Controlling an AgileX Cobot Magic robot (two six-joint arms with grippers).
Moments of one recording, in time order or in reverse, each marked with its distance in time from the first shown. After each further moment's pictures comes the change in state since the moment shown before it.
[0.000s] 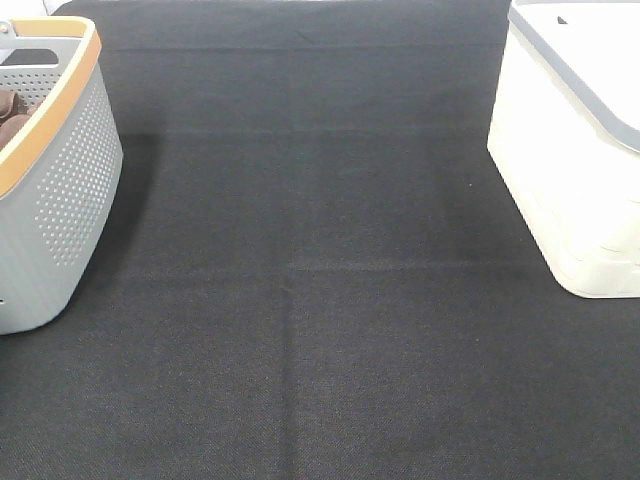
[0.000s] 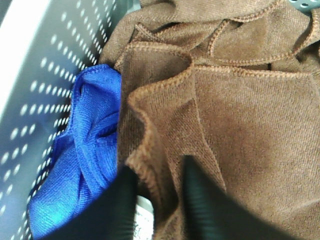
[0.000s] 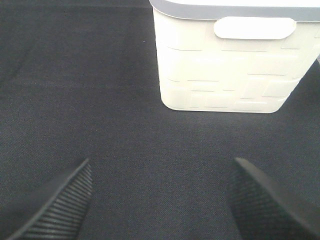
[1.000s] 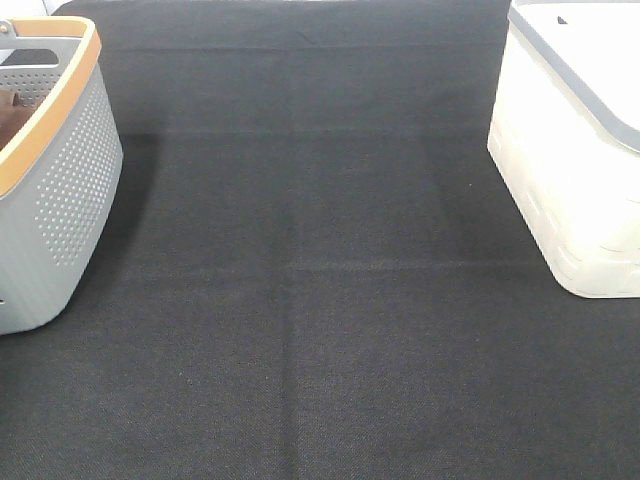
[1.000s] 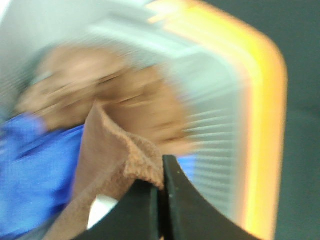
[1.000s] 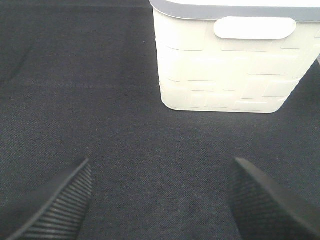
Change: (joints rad) left arm 0.001 -0.163 -0.370 -0.419 0.305 0.146; right arm 0.000 0.000 0.000 0.000 0.000 0.000
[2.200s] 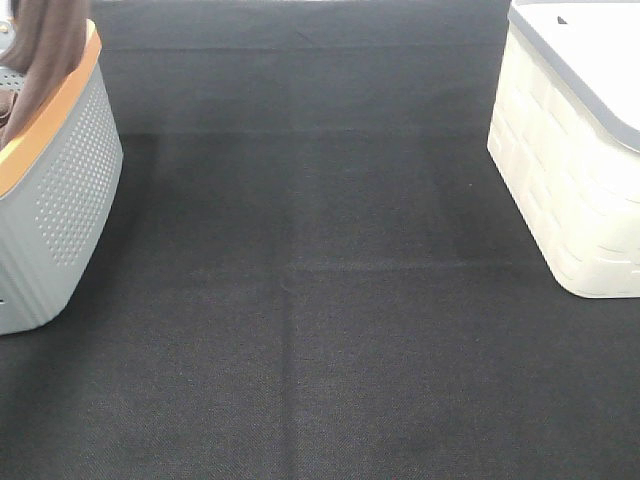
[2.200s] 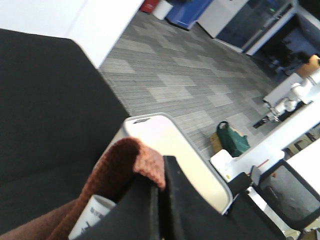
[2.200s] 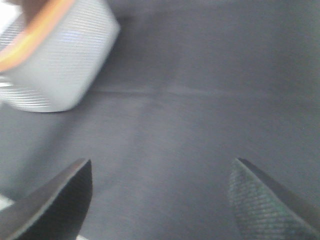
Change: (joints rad) left arm -0.343 -0.214 -0.002 -0.518 -0.146 0.182; right arm 0.000 0.346 -0.030 0.624 -0.127 -0.252
